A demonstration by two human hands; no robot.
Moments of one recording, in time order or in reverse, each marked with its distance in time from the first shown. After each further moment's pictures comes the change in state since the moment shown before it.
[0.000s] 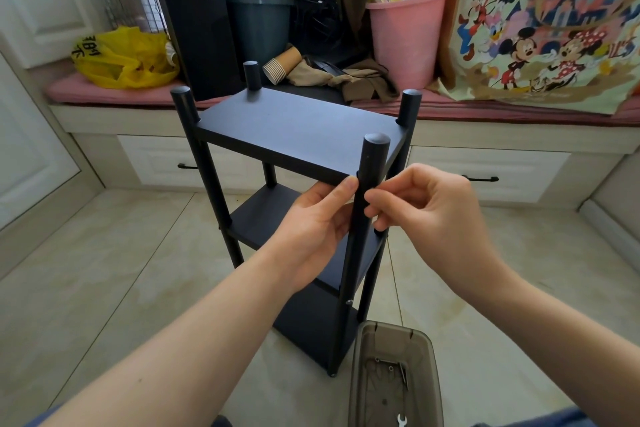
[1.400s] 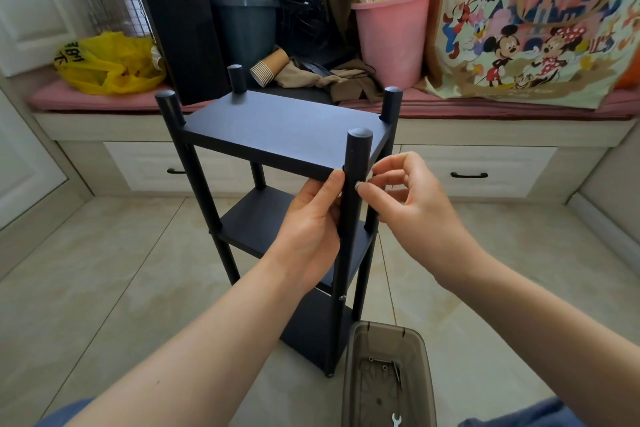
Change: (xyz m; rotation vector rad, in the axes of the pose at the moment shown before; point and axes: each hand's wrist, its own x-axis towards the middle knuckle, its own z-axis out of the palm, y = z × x) left_hand 0.017 -0.017 0.011 -0.070 0.132 0.069; right_hand 0.011 0.009 -0.004 -0.055 0.020 0.181
